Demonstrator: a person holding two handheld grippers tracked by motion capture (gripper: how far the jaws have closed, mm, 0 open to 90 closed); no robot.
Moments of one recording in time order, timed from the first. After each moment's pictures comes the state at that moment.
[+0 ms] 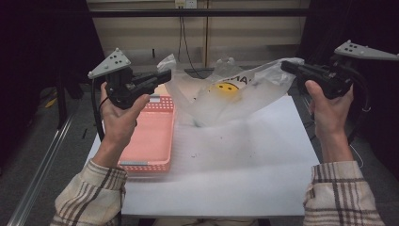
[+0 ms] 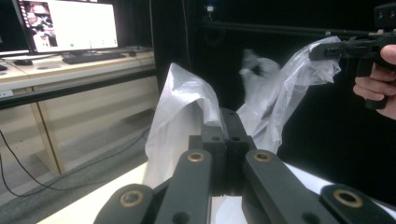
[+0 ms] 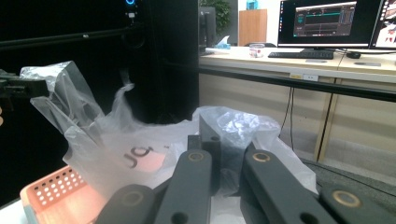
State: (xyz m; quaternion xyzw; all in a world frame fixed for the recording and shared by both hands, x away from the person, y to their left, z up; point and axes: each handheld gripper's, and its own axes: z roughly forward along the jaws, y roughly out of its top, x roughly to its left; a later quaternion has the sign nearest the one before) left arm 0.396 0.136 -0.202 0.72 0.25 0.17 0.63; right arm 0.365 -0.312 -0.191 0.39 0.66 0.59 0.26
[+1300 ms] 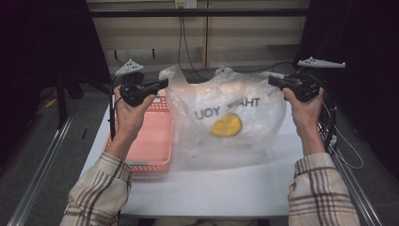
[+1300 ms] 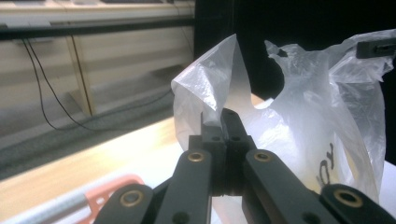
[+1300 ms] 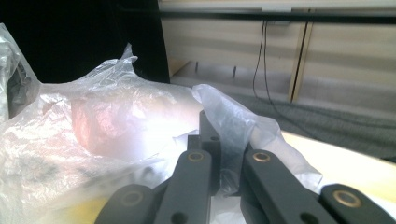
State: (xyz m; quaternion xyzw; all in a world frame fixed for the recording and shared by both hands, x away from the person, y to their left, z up) left arm 0.466 0.137 -0.286 0.75 0.35 0.16 0.54; right arm 0.430 -0.318 -0.281 0.48 0.68 0.50 0.23
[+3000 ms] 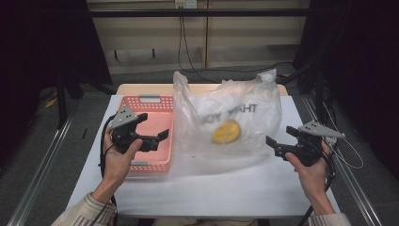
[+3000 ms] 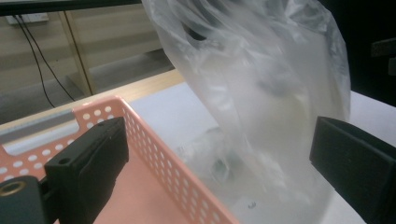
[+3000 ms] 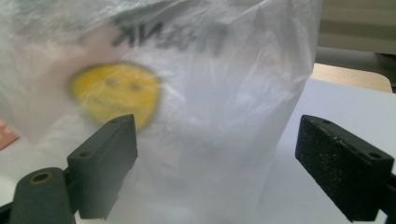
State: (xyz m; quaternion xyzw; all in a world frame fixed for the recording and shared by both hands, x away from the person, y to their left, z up) left arm 0.366 0.168 -0.337 0.77 0.33 0.17 0.52; right arm 0.303 -0.310 -0.369 0.50 0.69 0.45 0.26
